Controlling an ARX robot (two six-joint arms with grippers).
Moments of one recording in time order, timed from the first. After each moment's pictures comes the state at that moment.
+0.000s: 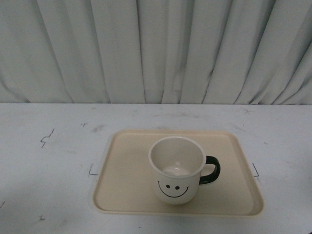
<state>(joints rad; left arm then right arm) 0.00 0.01 0.01 0.00 0.00 0.00 0.09 1.00 0.13 0.86 0.10 -0.01</state>
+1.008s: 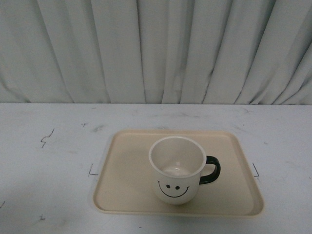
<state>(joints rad) 0.00 0.01 0.01 0.00 0.00 0.00 0.00 0.43 0.01 0.43 0.00 -0.01</state>
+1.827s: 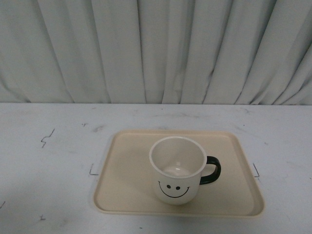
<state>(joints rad) 0.00 0.01 0.01 0.00 0.00 0.00 0.00 0.06 0.01 0.00 0.00 -0.01</state>
